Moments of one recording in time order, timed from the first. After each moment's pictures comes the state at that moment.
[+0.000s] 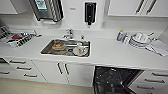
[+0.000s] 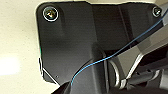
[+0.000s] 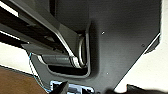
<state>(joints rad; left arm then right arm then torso) 1.51 2.97 -2.68 0.16 -0.18 -0.03 -1.56 3.05 -2.78 -0.98 0.11 0.92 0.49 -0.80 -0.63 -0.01</state>
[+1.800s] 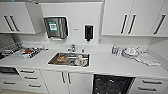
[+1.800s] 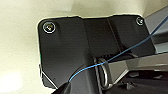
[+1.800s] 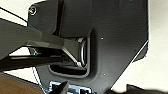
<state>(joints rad) 1.53 3.01 -2.72 0.16 -0.16 -0.03 -1.58 3.05 -2.78 -0.98 0.08 0.92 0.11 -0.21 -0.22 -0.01</state>
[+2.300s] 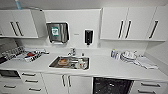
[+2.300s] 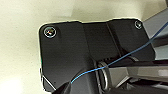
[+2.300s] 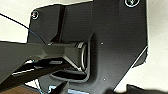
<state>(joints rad) 1.54 3.01 -2.72 0.16 -0.16 -0.03 -1.59 3.05 -2.78 -0.98 0.08 0.92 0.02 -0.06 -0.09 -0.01</state>
